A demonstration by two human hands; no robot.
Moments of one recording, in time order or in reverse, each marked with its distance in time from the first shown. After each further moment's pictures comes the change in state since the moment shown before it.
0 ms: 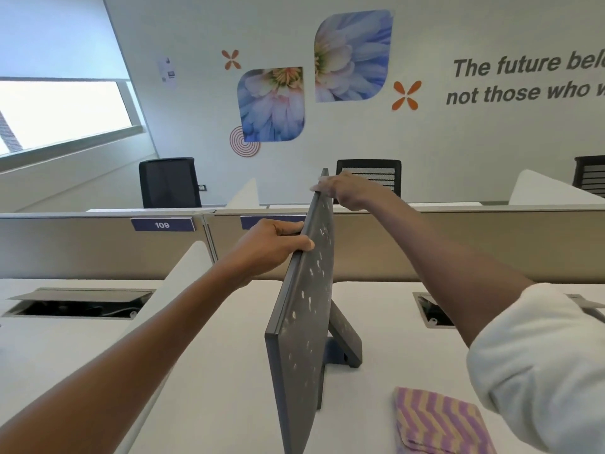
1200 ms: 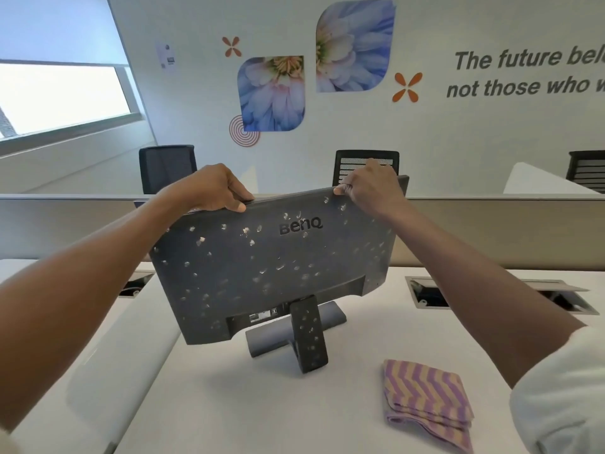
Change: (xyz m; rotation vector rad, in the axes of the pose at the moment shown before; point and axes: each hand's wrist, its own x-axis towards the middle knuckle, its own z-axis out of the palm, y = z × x) left_hand 0.021 -0.009 -0.101 0.574 0.038 -0.048; right_hand -0.089 -0.032 -0.012 -0.014 0.296 0.321
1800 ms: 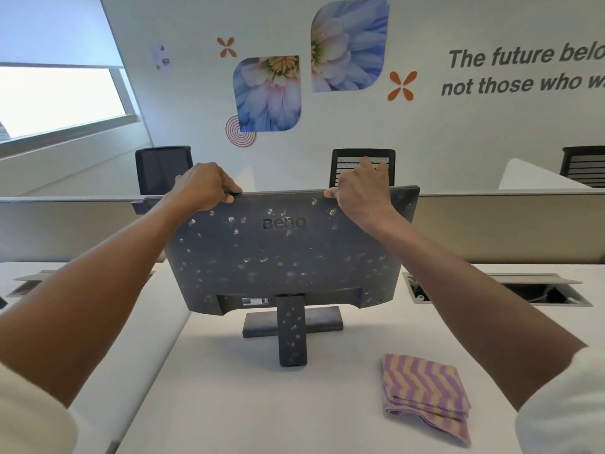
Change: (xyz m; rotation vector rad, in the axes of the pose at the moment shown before) left_hand 0.018 -0.024 0.011 0.122 0.247 -0.080; right_hand -0.028 -0.037 -0.016 -0.188 0.083 0.096
